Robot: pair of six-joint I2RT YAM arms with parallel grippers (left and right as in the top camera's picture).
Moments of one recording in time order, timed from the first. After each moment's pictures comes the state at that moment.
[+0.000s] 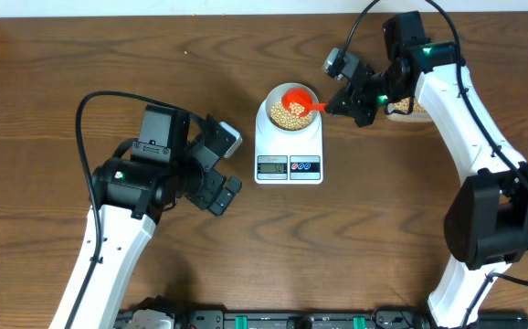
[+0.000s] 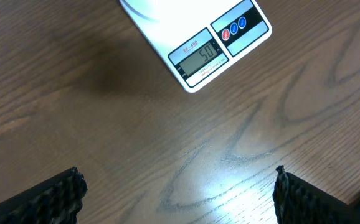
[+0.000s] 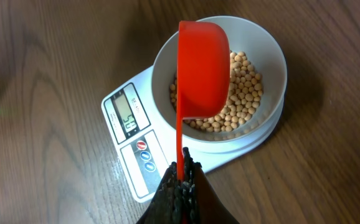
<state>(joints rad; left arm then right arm) -0.24 1.21 1.15 -1.05 0.25 0.39 0.19 1.98 1.72 -1.01 -0.70 -0.76</state>
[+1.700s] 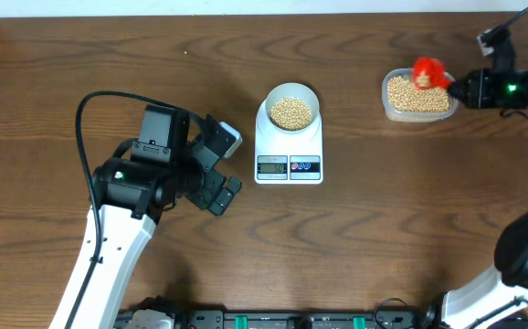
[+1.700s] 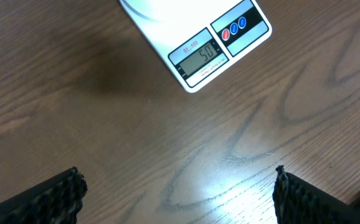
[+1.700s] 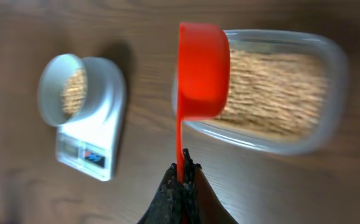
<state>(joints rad) -0.24 1.21 1.15 -1.05 0.25 0.39 -0.32 1.84 1.72 -1.10 -0.62 -0.31</state>
